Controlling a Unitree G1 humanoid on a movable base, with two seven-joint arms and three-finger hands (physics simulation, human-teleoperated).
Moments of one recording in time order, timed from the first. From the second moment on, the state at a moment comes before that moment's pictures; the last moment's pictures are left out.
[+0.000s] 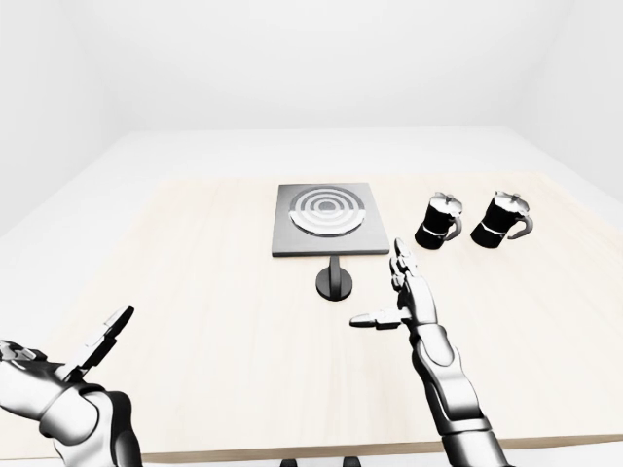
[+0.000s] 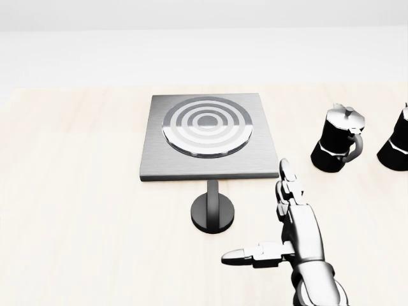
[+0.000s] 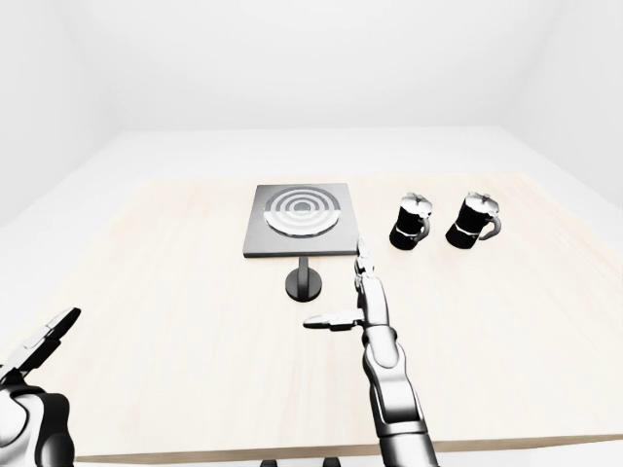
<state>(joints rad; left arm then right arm) 0.09 0.09 0.58 -0.14 -0.24 -0.09 0.52 -0.05 -0.05 0.02 0.04 0.01 0.05 -0.01</state>
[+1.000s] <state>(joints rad) 0.09 0.09 0.58 -0.15 -0.23 -0.09 0.52 -0.12 0.02 0.07 0.18 -0.10 -0.02 0.10</state>
